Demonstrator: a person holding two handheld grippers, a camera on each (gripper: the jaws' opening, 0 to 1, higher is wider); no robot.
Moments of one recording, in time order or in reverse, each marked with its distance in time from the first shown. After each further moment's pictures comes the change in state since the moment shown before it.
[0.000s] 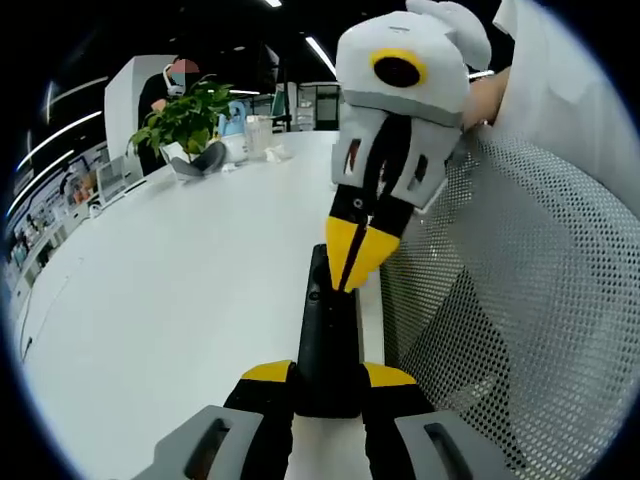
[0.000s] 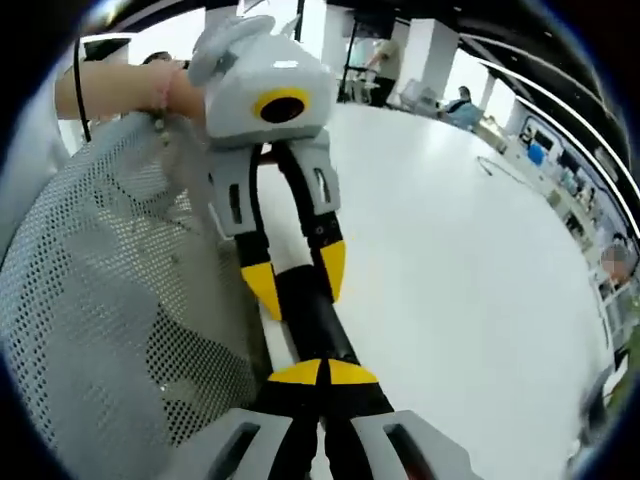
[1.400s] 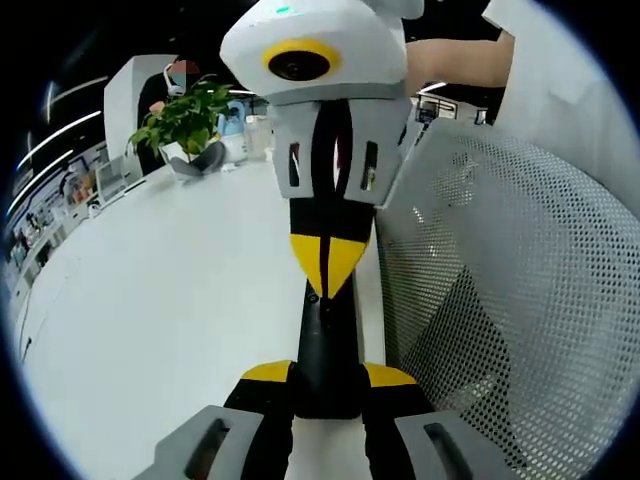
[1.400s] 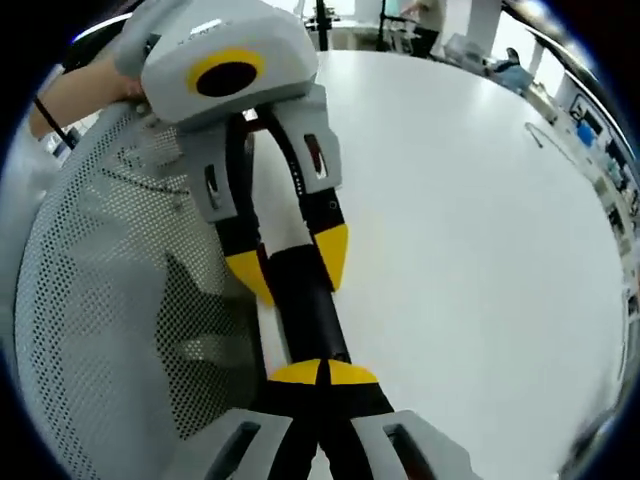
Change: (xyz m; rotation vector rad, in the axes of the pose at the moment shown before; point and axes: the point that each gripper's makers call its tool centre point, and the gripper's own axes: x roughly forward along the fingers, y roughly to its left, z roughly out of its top) left arm 0.000 0.000 -0.001 -0.002 0.001 -0.003; right arm 0.015 0.001 -0.012 -0.053 0.257 0.204
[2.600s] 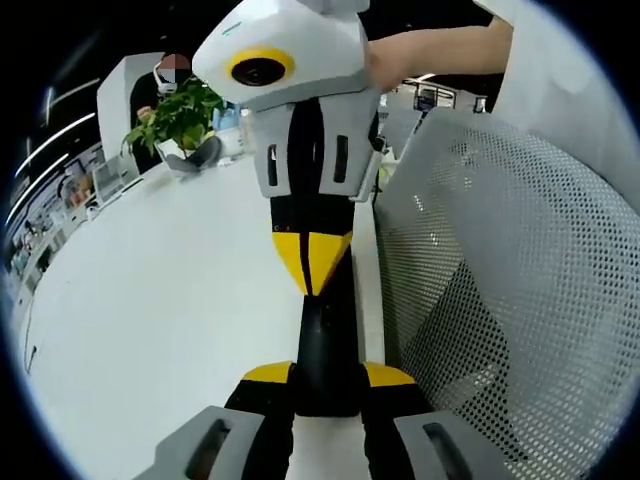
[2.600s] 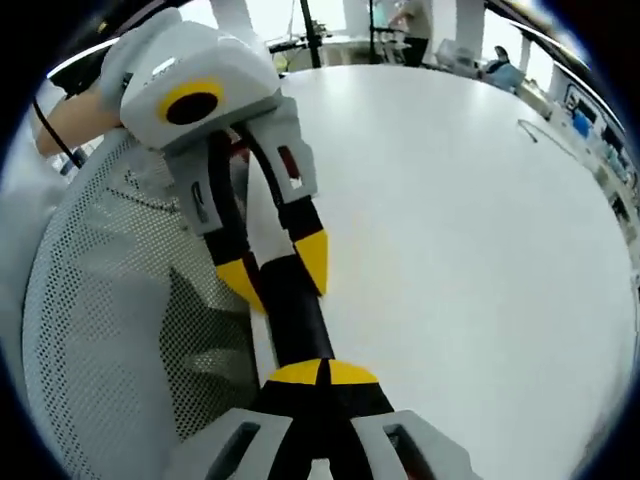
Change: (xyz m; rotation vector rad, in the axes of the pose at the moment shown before) left arm -0.001 0.001 -0.001 0.019 0.051 0.005; right arm 0.002 -0.009 0.005 0.021 -0.036 0.077
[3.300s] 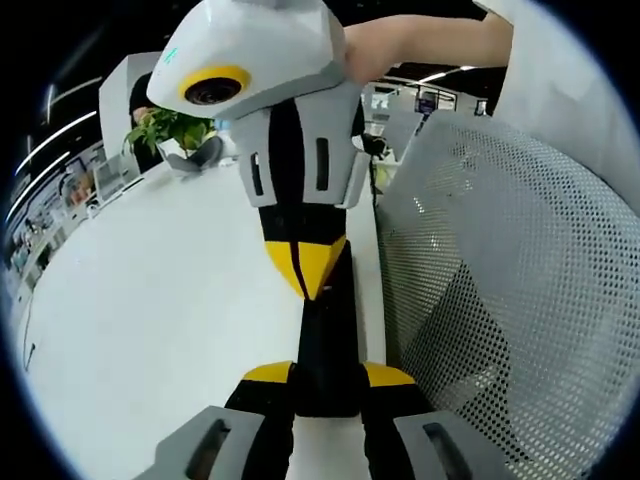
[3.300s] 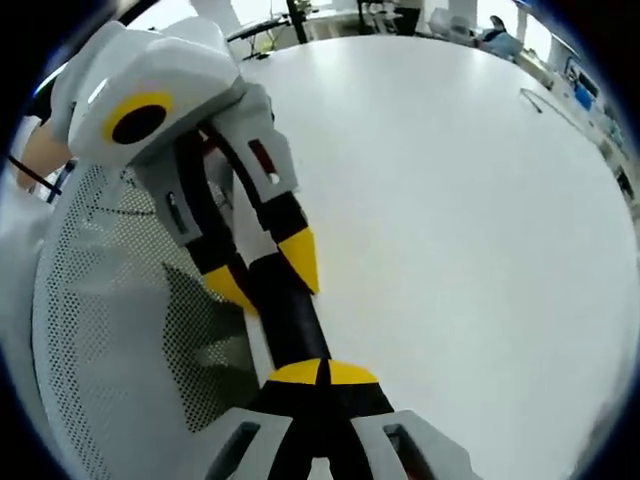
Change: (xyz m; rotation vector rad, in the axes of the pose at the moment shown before) left arm 0.000 0.000 0.000 -0.006 -0.009 0.000; right arm 0.003 -0.003 -0.001 0.096 0.093 0.016
